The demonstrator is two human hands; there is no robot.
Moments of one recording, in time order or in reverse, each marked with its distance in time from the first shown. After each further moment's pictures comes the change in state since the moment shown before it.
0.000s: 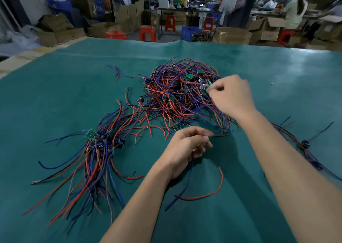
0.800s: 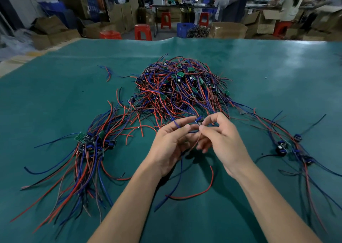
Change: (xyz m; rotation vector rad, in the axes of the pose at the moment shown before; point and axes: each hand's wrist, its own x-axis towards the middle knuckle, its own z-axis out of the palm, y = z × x) left_hand 0.003 0.000 -0.003 -0.257 0.045 0.064; right_hand -0.111 0.026 0.018 0.964 -0.220 0.267
